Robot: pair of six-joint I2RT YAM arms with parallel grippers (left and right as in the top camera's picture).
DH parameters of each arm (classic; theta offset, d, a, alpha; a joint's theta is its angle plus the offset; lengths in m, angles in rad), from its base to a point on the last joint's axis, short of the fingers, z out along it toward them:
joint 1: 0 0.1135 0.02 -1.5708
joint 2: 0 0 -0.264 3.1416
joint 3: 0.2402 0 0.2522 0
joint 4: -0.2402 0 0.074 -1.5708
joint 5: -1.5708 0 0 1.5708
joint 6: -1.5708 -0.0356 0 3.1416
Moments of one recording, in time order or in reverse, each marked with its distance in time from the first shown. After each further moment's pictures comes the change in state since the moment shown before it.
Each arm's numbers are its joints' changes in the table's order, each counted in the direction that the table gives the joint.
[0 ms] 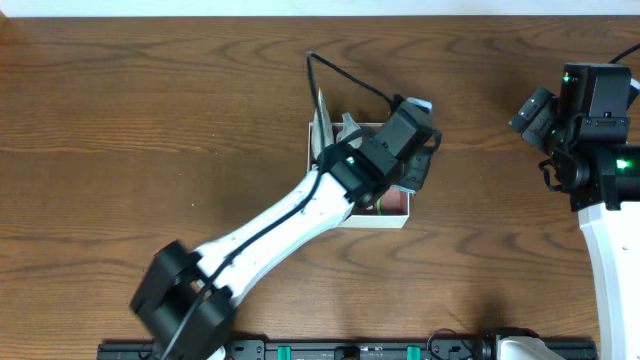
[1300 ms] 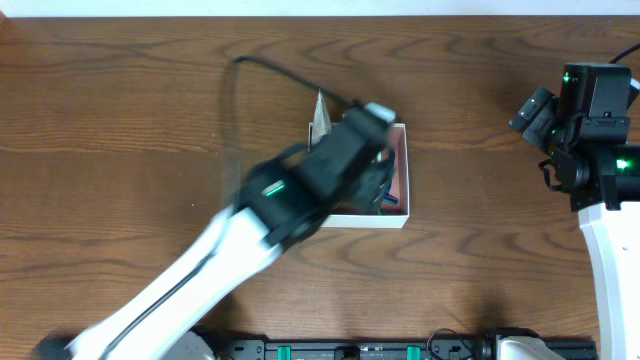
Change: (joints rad) left arm 0.024 -0.400 -0.007 -0.414 0.063 -0.217; right arm 0.000 0.000 0.000 0.001 0.000 0.000
